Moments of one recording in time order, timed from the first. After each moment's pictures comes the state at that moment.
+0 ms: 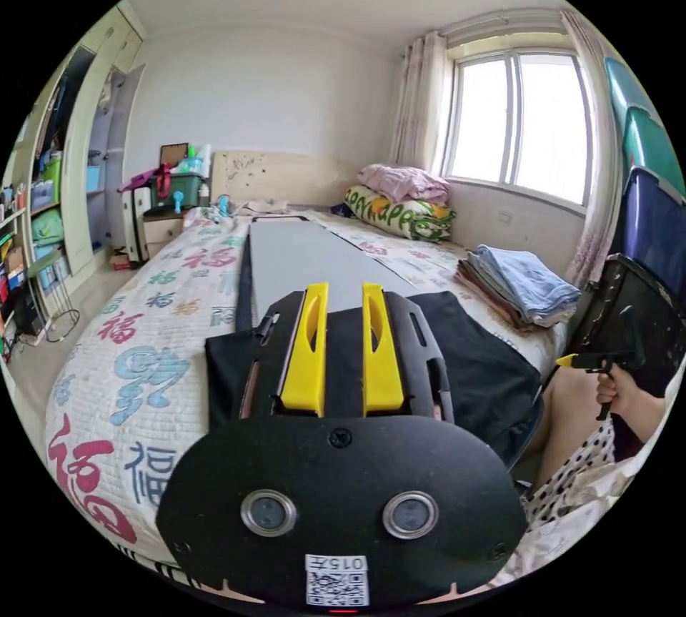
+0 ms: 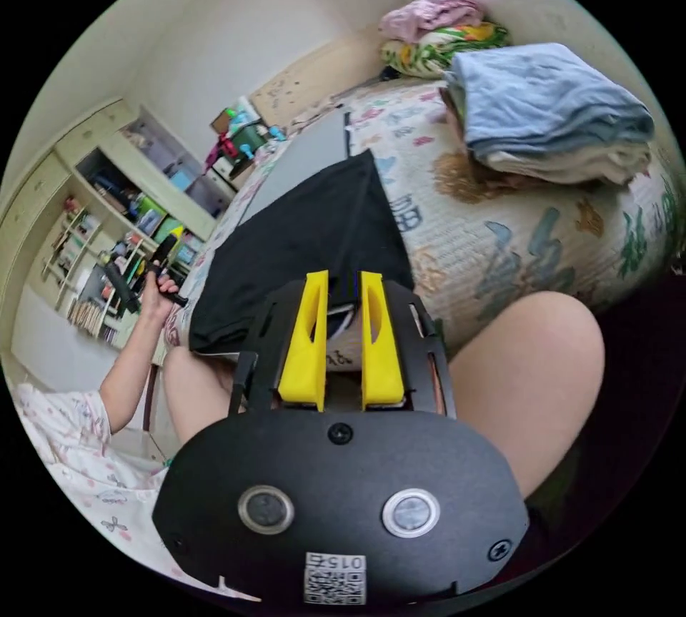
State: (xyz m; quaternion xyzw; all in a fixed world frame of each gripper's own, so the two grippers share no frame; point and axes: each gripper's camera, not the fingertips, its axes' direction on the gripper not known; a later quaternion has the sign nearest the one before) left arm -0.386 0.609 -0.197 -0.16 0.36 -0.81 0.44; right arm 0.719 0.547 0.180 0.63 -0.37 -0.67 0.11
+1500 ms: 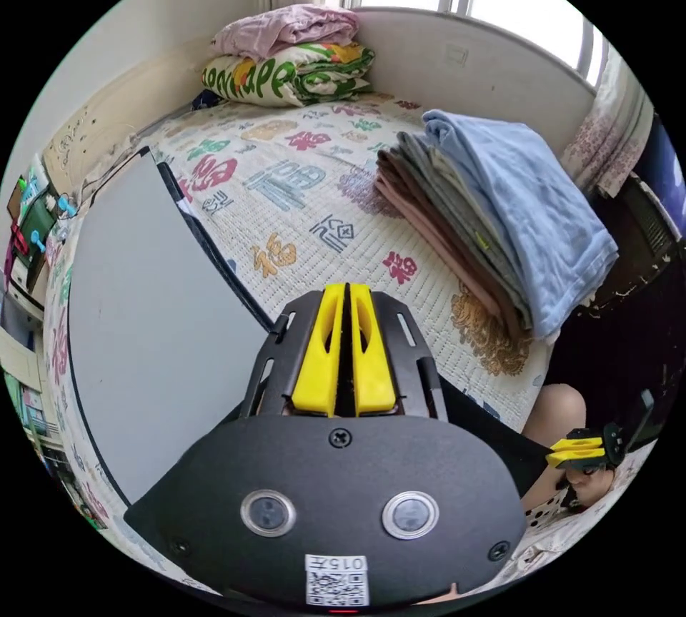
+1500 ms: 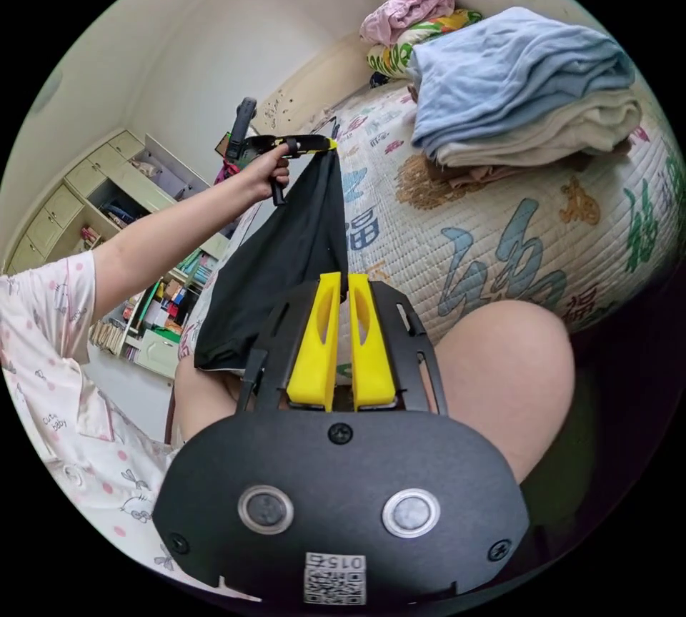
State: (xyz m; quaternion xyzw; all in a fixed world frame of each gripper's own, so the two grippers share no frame) left arm -0.355 0.201 0.390 -0.14 0.63 -0.61 0.45; right arm 0.764 0.626 0.245 0.60 -0.40 -0.69 0.08
